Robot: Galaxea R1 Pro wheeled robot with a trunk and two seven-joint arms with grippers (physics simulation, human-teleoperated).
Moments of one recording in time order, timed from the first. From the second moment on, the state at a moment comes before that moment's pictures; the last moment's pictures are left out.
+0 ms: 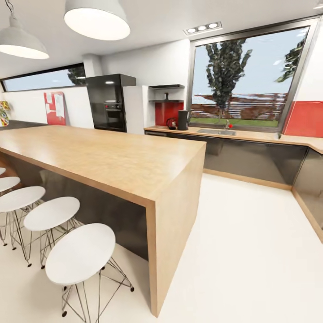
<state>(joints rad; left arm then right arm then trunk) 0.00 -0.01 0.01 -0.01 0.01 -0.08 0.00 -0.03 0.05 -0.01 -0.10 0.00 0.00 0.00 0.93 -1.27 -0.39</state>
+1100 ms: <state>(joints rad) 0.00 0.00 0.01 -0.01 0.01 -0.08 0.00 -0.03 0.05 -0.01 -0.10 0.00 0.00 0.00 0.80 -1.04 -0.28</state>
